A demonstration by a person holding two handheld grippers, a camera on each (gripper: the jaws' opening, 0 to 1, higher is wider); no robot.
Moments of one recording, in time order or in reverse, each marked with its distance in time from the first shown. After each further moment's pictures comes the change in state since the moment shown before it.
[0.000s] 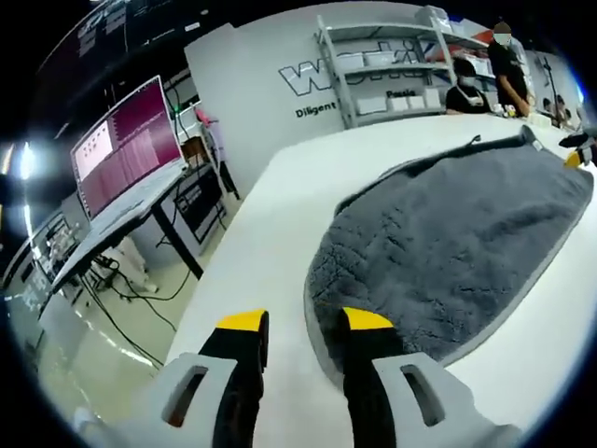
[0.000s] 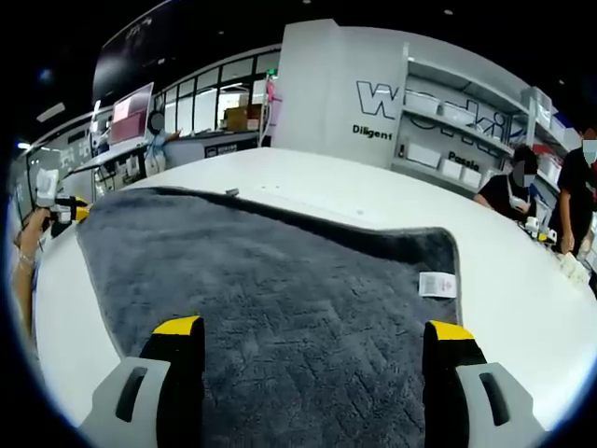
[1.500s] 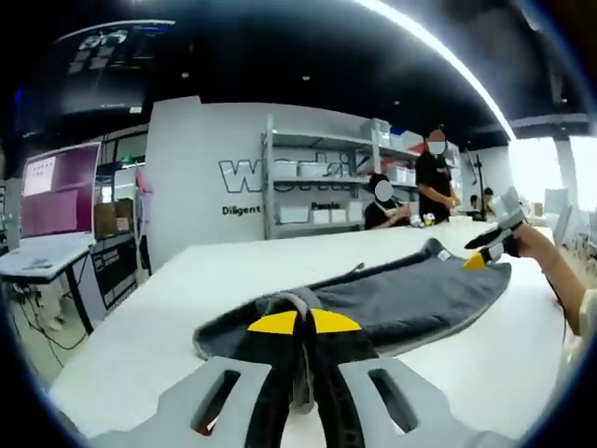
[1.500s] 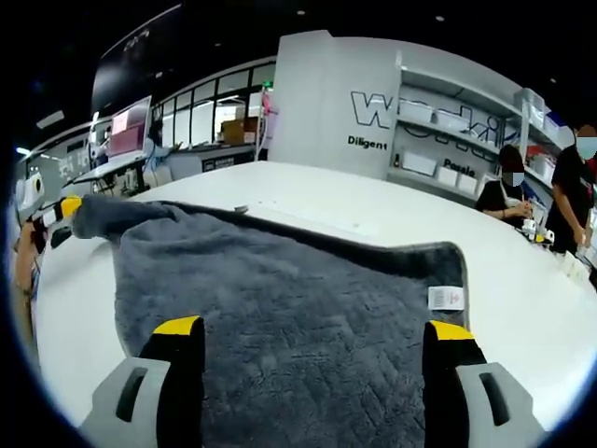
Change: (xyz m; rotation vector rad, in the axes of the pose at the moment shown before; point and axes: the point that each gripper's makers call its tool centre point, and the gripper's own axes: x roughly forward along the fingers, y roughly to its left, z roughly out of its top) left arm -0.064 -0.135 0.117 -0.138 -0.494 -0.374; right arm -0.005 -0.002 0.011 0.020 -0.058 -0.009
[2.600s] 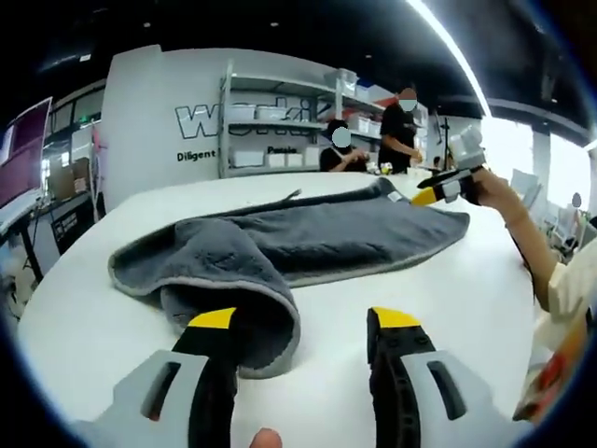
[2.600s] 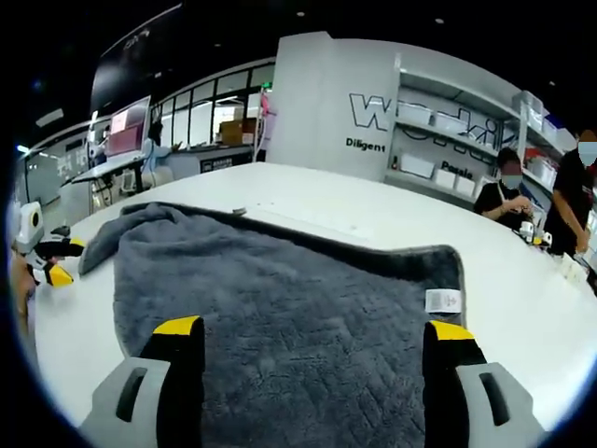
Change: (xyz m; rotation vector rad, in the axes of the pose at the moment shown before) left arm -0.001 -0.100 -0.089 -0.029 0.268 -0.250; right arm 0.001 -0.003 0.006 -0.005 -0.008 -0.012
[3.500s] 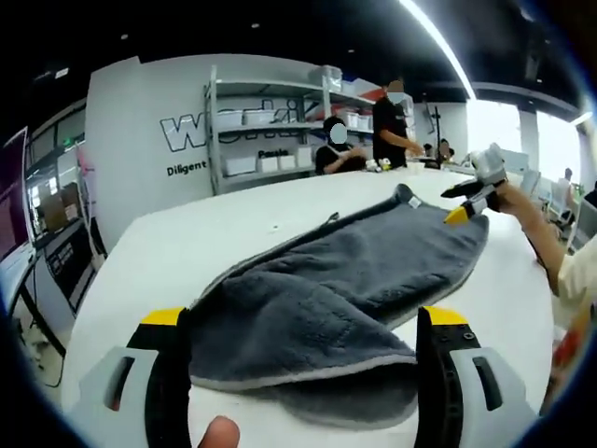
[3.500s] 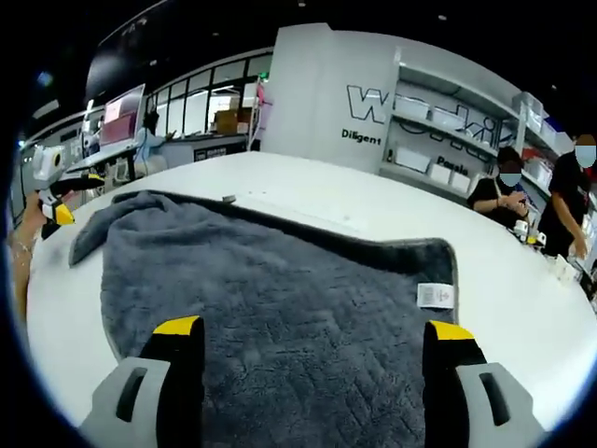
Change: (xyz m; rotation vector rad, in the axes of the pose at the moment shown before) left arm 0.015 0.078 0.061 0.113 0.010 -0.024; right arm 0.000 -0.008 -0.008 -0.025 0.036 -0.042
